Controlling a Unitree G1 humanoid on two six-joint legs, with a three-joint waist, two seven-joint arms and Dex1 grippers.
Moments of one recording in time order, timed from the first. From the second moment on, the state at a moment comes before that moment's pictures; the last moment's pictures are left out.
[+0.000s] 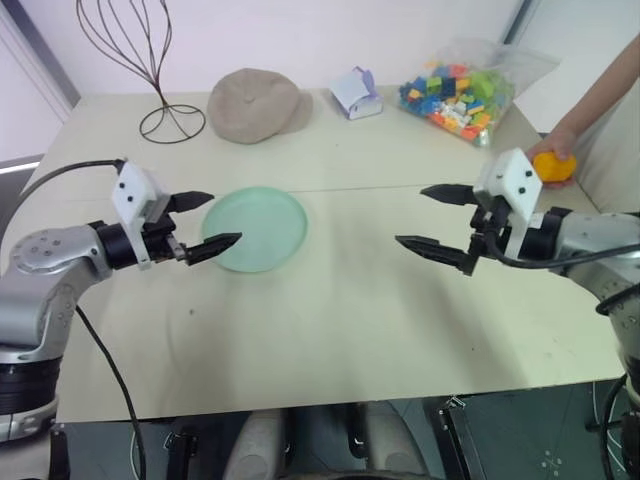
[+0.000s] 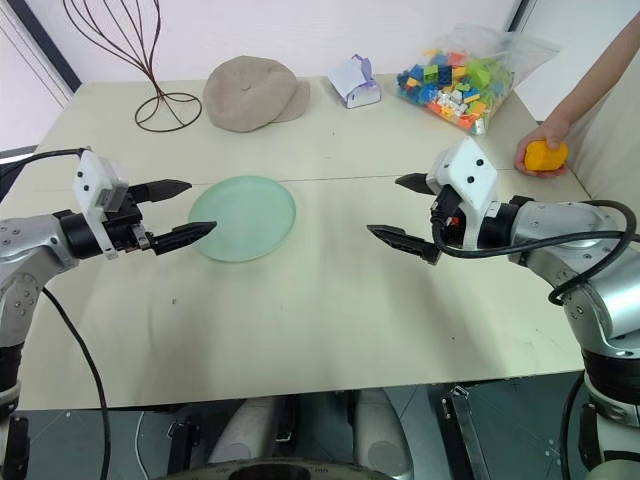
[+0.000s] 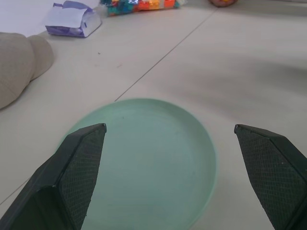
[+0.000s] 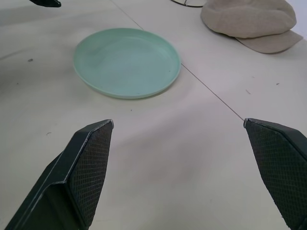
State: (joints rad) left arm -0.32 0.83 0.22 -0.25 -0.56 0.56 -0.92; right arm -0.42 -0.91 -0.15 -0.50 0.64 0.79 0.77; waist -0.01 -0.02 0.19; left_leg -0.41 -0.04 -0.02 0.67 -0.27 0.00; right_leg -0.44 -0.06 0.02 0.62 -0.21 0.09
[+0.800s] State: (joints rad) left arm -0.32 0.83 0.22 -0.26 -0.57 0.56 -0.89; right arm -0.43 -0.91 -0.13 -0.48 0.62 0.78 0.79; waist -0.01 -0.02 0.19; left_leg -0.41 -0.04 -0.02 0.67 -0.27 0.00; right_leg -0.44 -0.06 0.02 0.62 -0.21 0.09
